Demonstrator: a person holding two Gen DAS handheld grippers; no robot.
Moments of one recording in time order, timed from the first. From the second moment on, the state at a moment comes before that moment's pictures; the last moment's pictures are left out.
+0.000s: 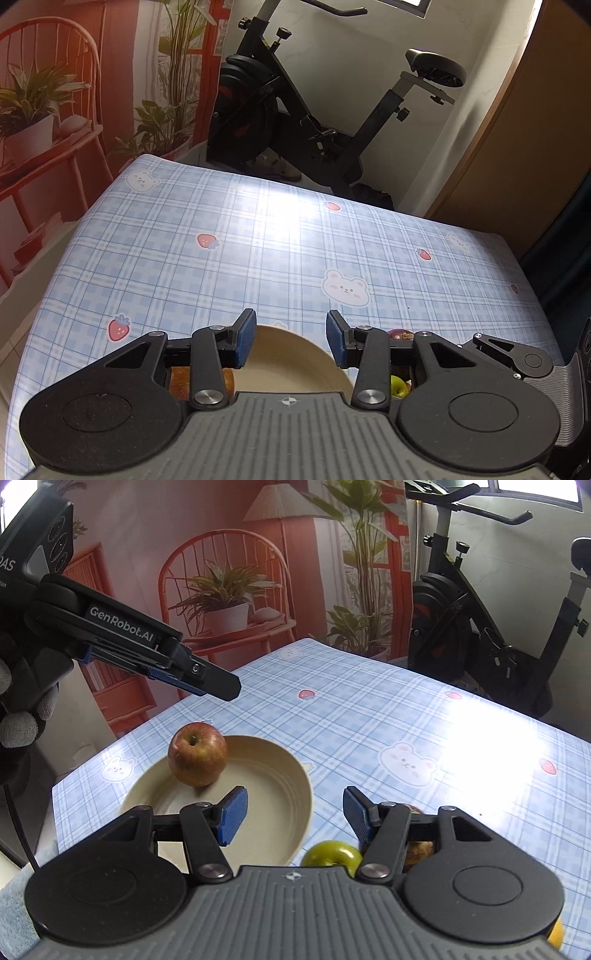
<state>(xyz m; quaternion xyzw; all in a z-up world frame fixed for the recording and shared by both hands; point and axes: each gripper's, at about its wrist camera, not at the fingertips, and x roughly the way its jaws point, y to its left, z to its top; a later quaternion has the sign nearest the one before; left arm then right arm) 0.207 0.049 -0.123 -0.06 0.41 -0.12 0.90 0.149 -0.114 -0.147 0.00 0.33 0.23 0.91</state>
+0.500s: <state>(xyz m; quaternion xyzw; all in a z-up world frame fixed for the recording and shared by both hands) 0.240 -0.032 -0.148 -0.02 0.46 -0.15 0.87 0.143 -0.182 -0.161 0.04 0.34 0.20 0.92</state>
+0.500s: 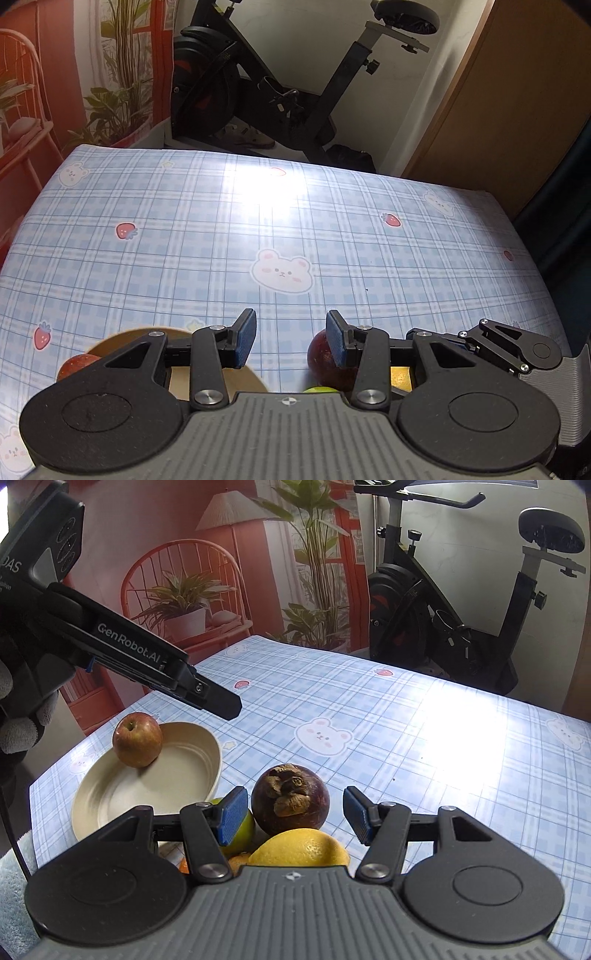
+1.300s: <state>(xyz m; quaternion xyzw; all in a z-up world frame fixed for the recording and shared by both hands) 0.260 -0.070 -0.181 -0.07 0.51 -0.21 0.83 0.180 -0.187 -0.180 0.09 0.40 0.22 0.88</state>
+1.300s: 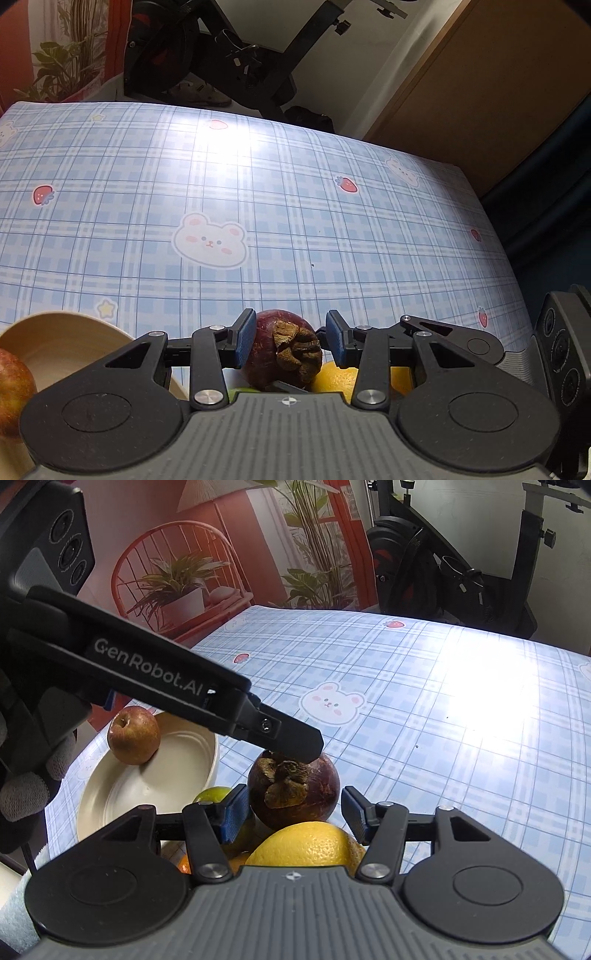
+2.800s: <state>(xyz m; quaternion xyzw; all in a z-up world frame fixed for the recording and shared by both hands) 0.281 -0.060 -0.199 -0.11 0.51 -0.20 0.83 0.200 -0.181 -0.180 0.12 0.44 0.18 0.87</state>
